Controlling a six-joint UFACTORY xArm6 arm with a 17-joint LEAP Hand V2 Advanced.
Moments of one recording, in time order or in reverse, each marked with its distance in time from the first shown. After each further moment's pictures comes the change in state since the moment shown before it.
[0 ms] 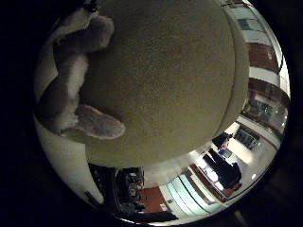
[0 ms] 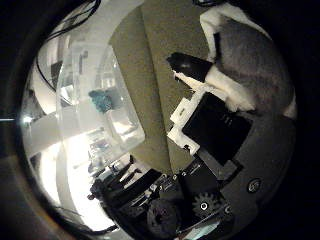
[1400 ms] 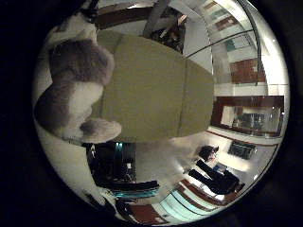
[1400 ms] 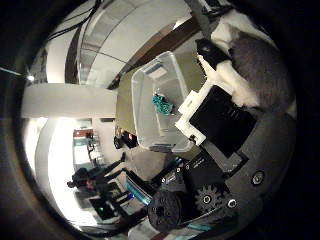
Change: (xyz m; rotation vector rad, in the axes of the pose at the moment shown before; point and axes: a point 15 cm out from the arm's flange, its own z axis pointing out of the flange) arm -0.233 0.046 -0.300 0.214 0.067 -0.264
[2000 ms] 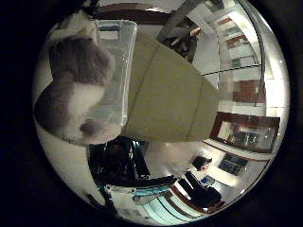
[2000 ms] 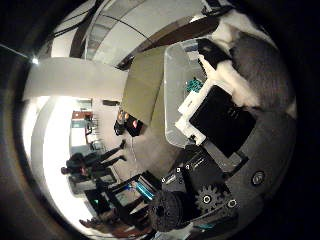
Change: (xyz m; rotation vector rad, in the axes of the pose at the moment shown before) arm -0.168 0.005 0.017 -0.005 -0.028 -0.163
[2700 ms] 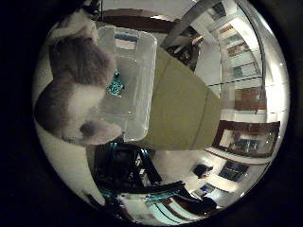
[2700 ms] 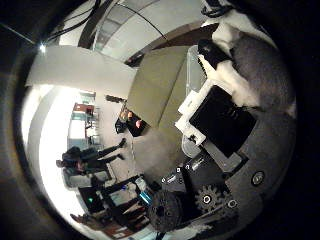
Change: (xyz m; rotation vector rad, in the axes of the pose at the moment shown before) arm -0.066 -0.023 0.016 0.062 -0.034 -0.066
